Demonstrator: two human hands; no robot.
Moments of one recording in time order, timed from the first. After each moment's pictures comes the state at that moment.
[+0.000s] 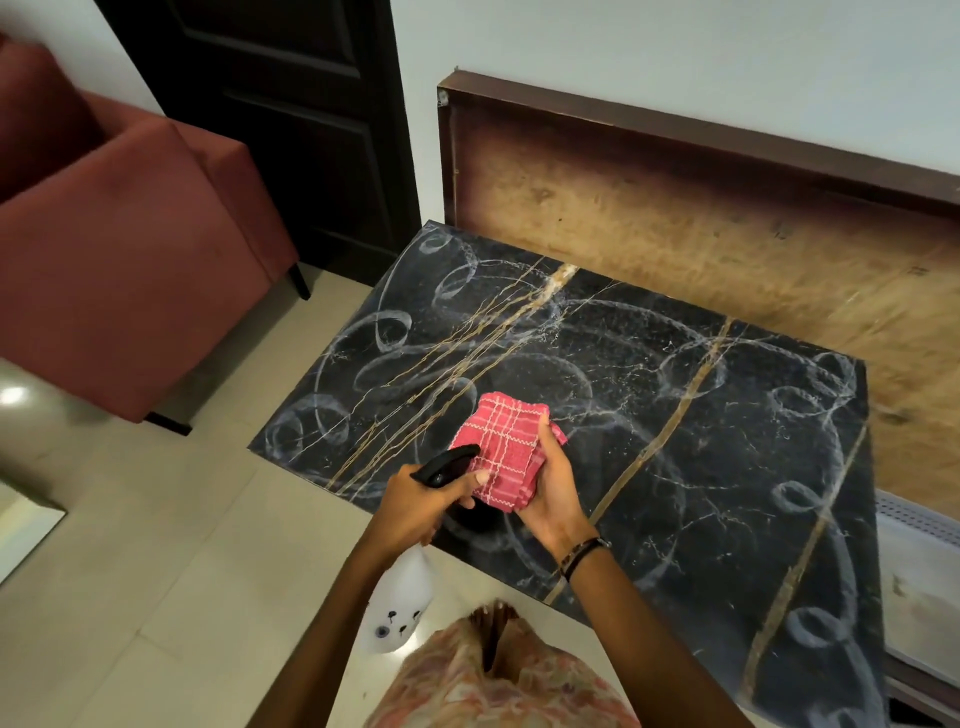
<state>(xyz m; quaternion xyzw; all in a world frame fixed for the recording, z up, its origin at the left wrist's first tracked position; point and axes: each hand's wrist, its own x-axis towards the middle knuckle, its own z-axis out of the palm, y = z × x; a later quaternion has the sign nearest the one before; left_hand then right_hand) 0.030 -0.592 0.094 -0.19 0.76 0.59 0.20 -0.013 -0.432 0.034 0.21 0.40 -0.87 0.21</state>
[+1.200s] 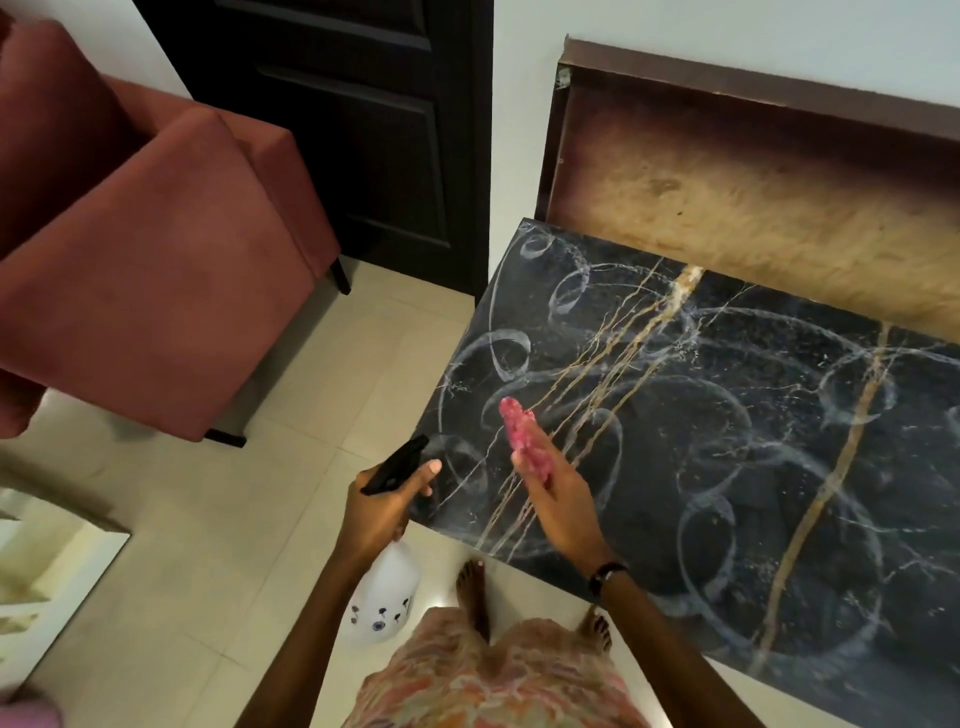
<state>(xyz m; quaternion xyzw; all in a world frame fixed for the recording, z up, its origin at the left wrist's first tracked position) -0.044 -0.844 0.060 -0.25 0.72 0.64 0.10 -0.068 -0.635 0.000 -0.01 0.85 -0.51 0.09</state>
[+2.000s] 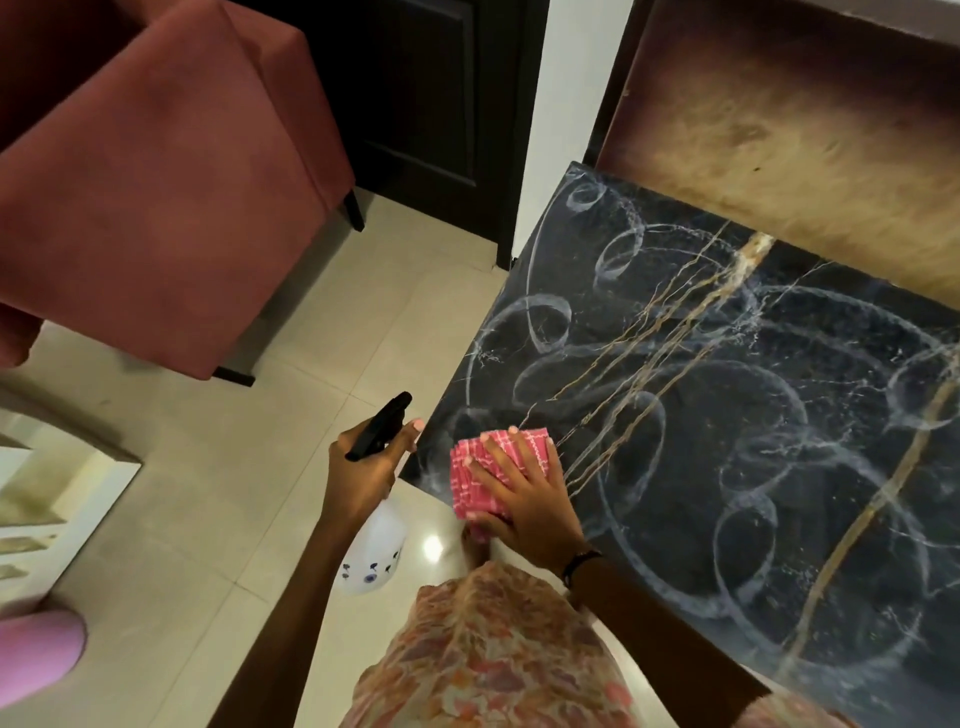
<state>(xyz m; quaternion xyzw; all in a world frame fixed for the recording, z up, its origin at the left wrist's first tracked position) -0.067 -0.890 0.039 -0.27 0.75 0.61 0.05 -0.059 -0.674 -0.073 -0.30 0.94 -0.07 0.16</state>
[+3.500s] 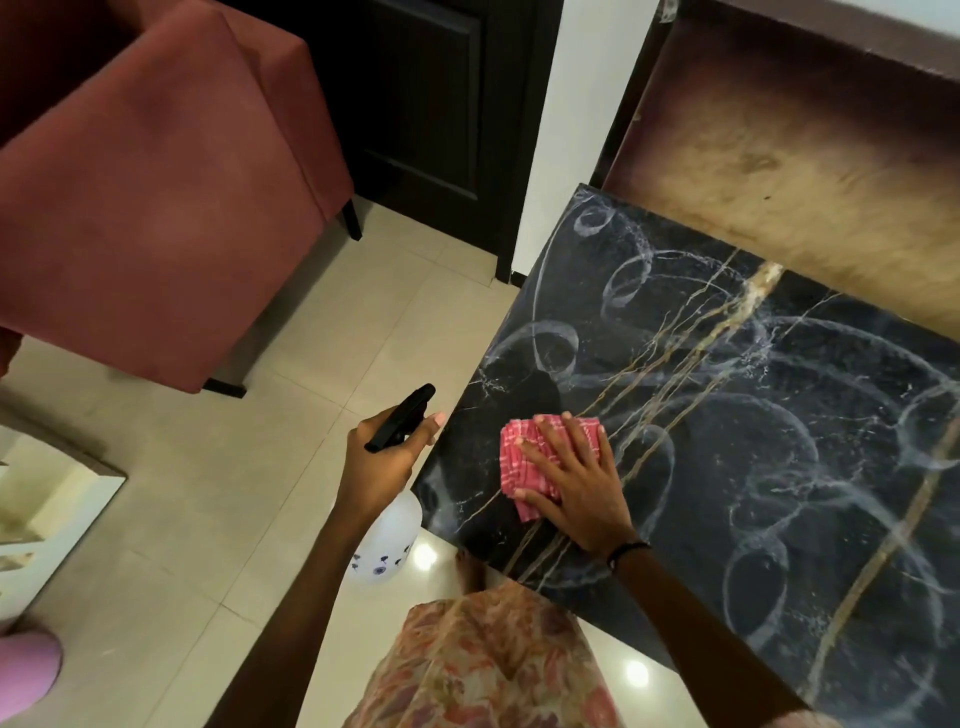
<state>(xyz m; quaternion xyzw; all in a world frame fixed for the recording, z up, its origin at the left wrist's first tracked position) -0.119 -0.890 0.036 -0.25 0.76 0.60 0.06 -0.128 -0.628 -0.086 -0.26 0.96 -0.02 0.10</state>
